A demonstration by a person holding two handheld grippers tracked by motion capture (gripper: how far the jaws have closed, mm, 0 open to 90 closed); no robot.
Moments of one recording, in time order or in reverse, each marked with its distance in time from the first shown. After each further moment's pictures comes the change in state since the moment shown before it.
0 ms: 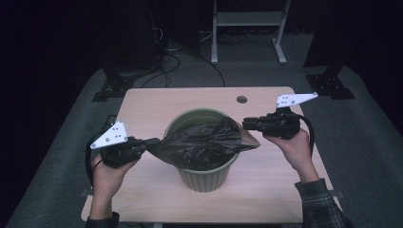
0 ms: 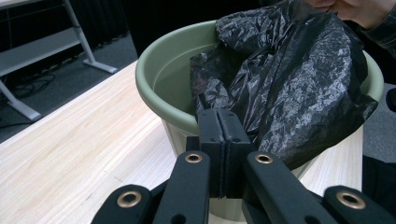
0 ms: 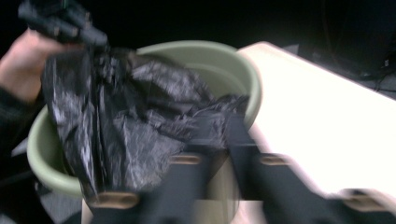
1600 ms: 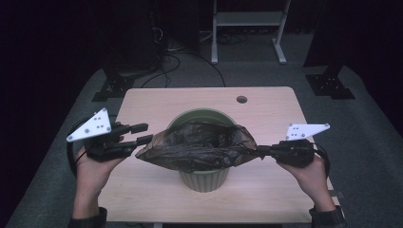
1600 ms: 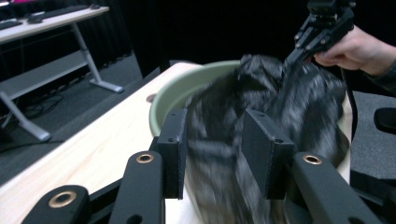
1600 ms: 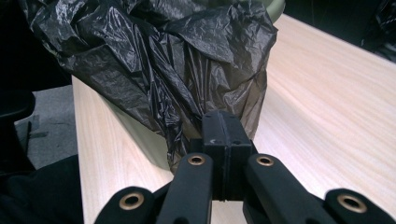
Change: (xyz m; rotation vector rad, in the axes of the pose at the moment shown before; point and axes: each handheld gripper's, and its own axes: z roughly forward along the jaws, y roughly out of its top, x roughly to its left) left arm 0.002 0.045 -0.027 -0.059 -0.005 0.037; right arm 0.034 -0.060 -0.027 0.106 -0.089 -0.083
